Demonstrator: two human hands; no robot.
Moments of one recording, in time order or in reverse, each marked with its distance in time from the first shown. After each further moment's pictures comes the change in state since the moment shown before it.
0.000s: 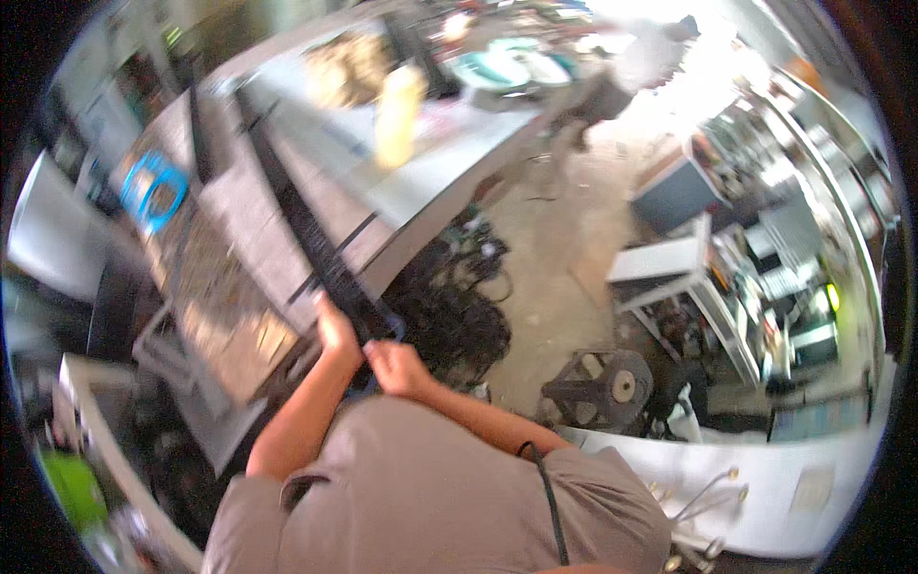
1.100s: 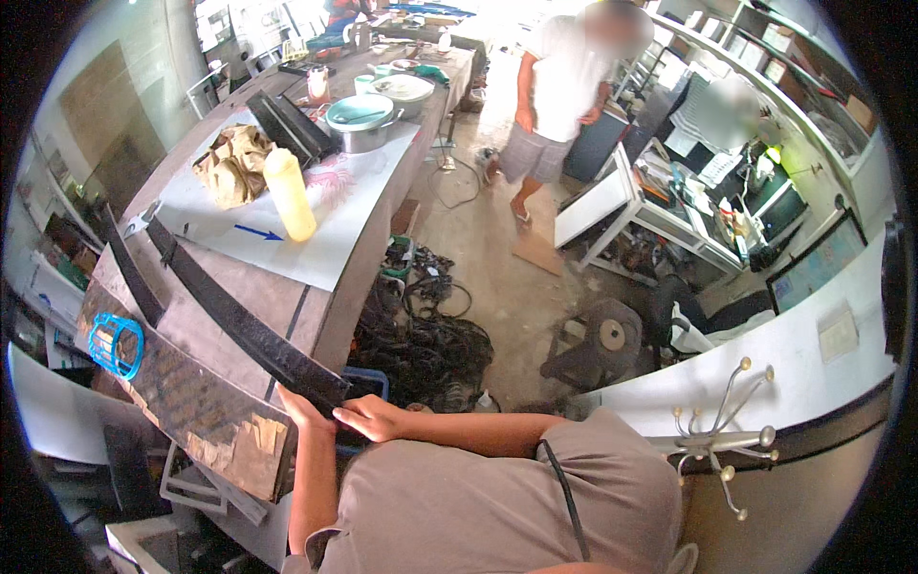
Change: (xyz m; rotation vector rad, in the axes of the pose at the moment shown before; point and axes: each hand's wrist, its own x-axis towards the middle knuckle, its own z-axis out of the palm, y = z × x) left_hand -0.009 0.019 -0.001 0.041 -0.080 -0.057; right_hand 0.007 -0.040 -0.017 0.133 -0.187 0.148
